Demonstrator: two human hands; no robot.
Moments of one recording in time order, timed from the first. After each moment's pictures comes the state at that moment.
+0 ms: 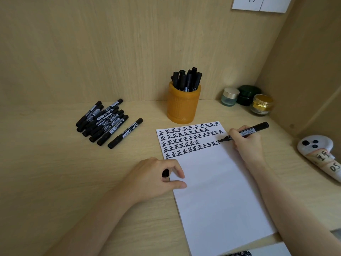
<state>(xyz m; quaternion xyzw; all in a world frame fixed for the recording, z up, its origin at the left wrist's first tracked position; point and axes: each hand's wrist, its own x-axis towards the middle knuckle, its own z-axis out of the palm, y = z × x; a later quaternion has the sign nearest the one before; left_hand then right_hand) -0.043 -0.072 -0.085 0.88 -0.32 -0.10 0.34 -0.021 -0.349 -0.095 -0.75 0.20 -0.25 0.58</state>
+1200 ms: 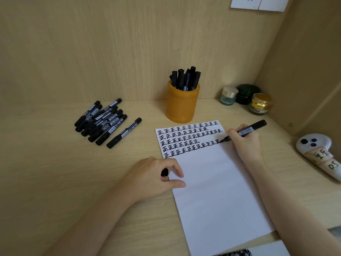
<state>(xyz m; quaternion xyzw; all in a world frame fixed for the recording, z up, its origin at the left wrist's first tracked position) -0.041 -0.071 -0.087 0.88 -0.33 -0.09 0.34 -0.024 -0.344 -0.091 -0.78 0.20 -0.25 0.54</state>
